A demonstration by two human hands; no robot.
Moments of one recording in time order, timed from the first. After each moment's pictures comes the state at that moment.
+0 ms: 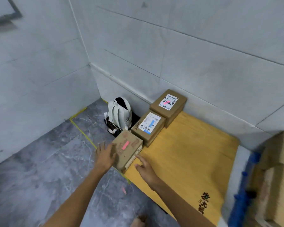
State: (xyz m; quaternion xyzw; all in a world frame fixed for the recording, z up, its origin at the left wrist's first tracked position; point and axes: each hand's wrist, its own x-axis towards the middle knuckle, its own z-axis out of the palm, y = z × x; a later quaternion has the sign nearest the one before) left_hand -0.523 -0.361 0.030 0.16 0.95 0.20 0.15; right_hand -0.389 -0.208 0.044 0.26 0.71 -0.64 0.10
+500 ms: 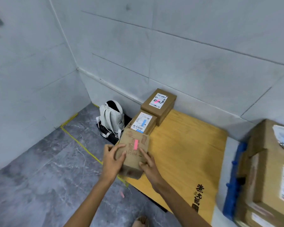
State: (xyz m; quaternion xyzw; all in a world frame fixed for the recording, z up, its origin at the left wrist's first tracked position) left_hand -0.478 -0.336 0.068 0.18 0.85 0.49 0.07; right_hand -0.373 -0.210 0.060 0.27 0.68 -0.68 -0.03
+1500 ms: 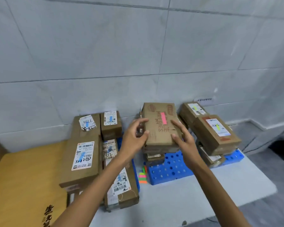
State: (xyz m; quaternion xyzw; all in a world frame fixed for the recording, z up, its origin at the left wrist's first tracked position) left_hand 0.087 0.057 0.249 0.61 0.50 0.52 0.31; right_hand 0.285 0.063 0.237 0.42 0.60 -0.46 -0.50
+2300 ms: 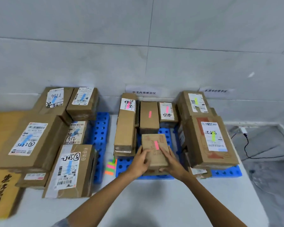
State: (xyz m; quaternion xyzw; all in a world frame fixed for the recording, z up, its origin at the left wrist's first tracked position) left_hand 0.289 0.162 0.059 0.58 0.67 0.25 0.39; right_hand 0.475 0.220 0.031 0.46 0.76 -0.46 -0.06
